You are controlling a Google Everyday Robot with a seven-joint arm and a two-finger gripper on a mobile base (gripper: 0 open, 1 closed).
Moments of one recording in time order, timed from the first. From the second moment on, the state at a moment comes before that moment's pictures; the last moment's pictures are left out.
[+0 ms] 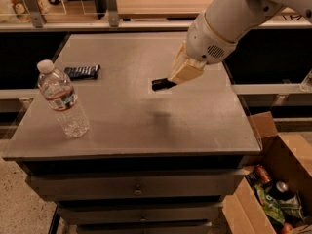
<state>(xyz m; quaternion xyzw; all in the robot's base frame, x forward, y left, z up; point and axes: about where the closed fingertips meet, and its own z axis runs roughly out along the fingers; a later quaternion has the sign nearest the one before) 0.536 -0.057 0.924 -0.68 0.68 0.10 0.25</state>
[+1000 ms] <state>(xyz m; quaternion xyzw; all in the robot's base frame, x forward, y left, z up) 0.604 -0.006 0.973 -0.70 0.62 0.11 0.33</state>
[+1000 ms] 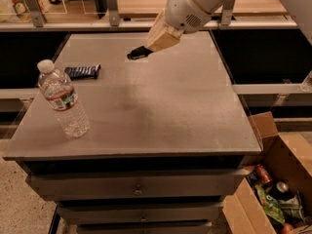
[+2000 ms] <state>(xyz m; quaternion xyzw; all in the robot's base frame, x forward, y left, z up) 0.630 0.052 0.954 -0.71 0.58 0.09 0.39</state>
